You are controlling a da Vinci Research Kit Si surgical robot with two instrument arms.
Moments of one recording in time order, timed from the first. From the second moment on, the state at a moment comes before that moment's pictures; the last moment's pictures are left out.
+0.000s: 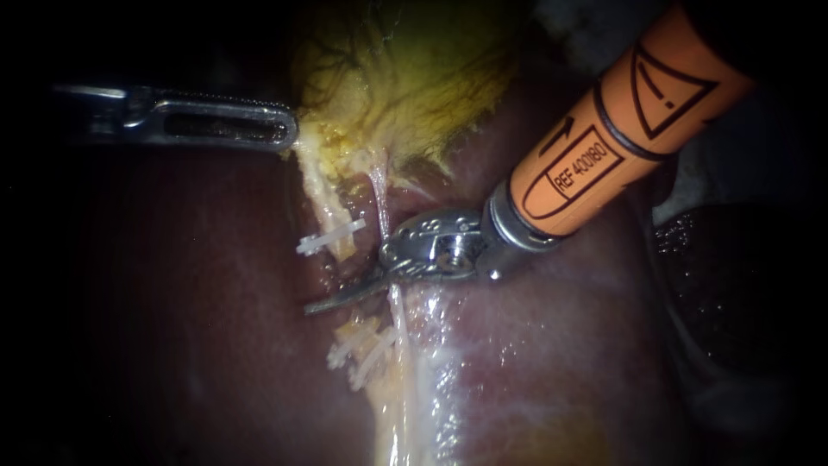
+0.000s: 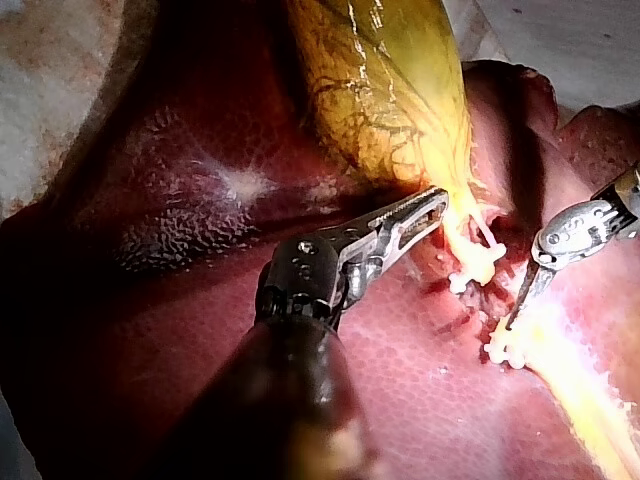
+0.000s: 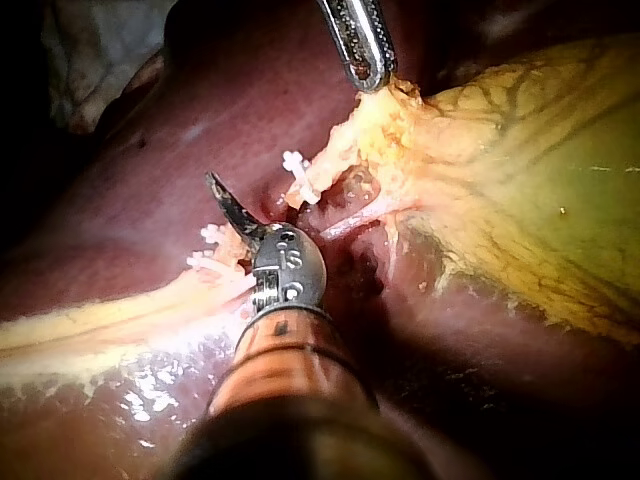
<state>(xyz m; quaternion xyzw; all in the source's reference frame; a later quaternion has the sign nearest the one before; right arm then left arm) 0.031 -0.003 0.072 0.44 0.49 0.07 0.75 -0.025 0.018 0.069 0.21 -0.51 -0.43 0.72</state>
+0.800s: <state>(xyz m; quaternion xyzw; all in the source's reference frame) 0.027 -0.006 0.068 0.25 0.54 0.18 0.78 -0.025 0.018 0.070 0.21 -0.51 -0.43 0.72</state>
